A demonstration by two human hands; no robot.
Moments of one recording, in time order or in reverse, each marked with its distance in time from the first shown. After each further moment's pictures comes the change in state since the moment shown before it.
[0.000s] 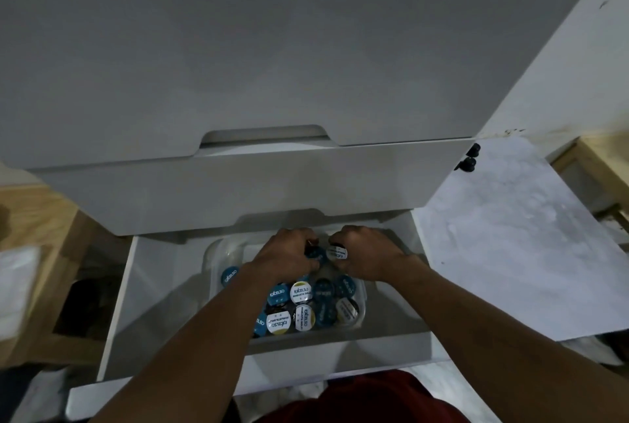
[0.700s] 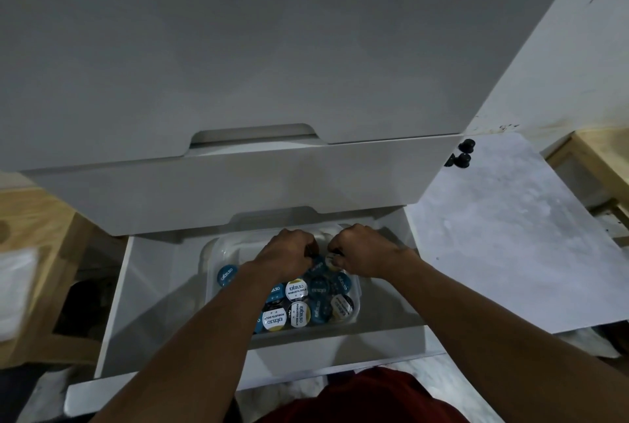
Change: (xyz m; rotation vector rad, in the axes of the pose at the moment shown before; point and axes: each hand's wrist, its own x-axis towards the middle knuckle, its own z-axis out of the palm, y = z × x) left_hand -0.006 0.012 0.003 0.094 -0.025 0.005; right_hand -0.007 0.000 -0.006 0.032 -0.089 0.015
